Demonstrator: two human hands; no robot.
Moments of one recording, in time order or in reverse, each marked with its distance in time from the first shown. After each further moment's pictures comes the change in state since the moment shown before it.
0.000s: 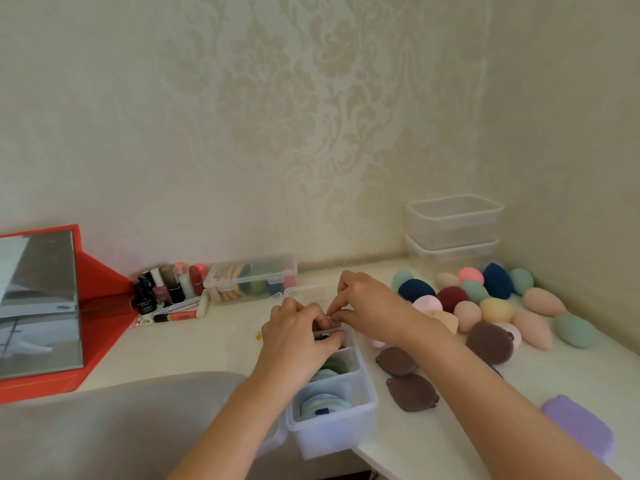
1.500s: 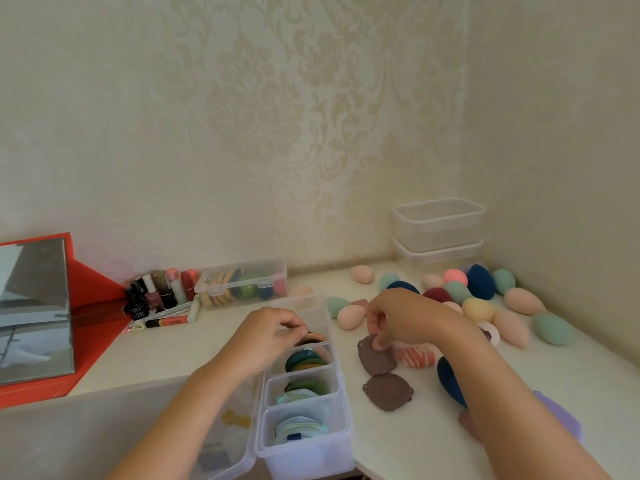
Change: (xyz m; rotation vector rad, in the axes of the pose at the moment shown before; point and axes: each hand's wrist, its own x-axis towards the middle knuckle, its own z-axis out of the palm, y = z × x) left_hand 0.011 -0.016 -0.023 -0.153 -0.214 0.091; right_hand -0.042 0.035 -0.033 0.031 -0.311 0.280
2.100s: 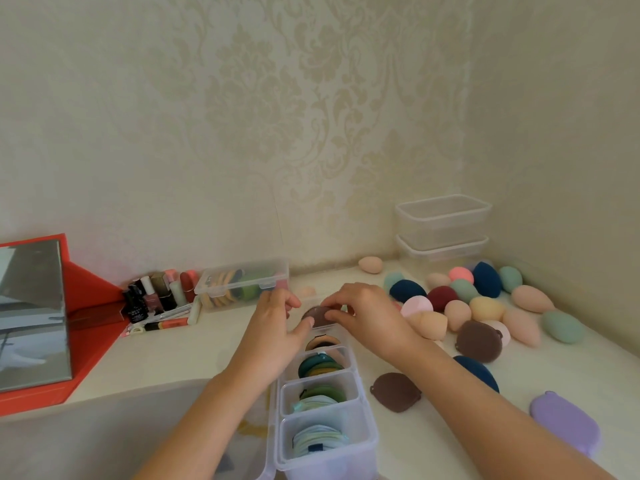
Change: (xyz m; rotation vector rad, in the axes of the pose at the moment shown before) left_hand 0.003 0.003 0.012 0.029 0.275 -0.020; right_hand 0.030 -0.033 0.039 0.164 0.526 -0.316
